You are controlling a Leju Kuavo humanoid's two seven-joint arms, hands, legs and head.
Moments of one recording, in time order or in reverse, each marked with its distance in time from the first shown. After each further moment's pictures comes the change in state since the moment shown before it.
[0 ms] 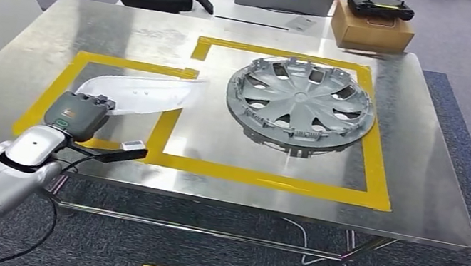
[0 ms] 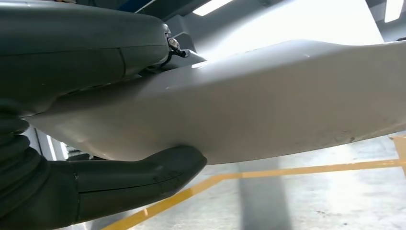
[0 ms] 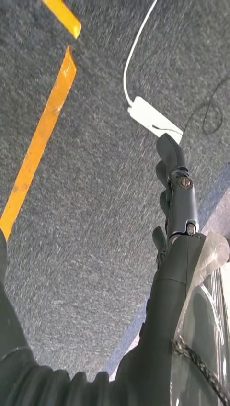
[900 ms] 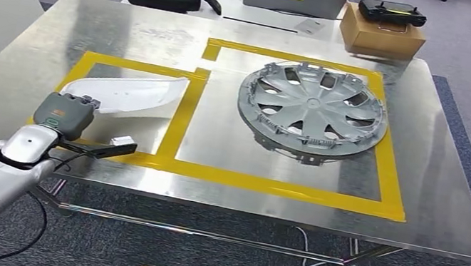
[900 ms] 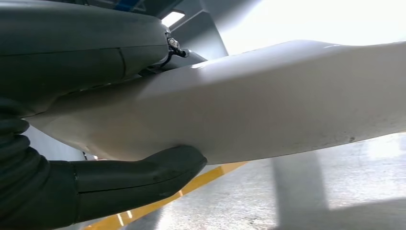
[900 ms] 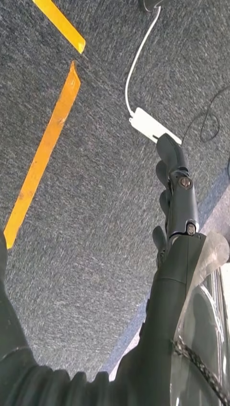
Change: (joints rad) left arm -0.032 -0.005 0.049 0.125 -0.049 -0.010 0.049; right arm -0.002 0.003 0.001 0.000 0.000 0.002 0.001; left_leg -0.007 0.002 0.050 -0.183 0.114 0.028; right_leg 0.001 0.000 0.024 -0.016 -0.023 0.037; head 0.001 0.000
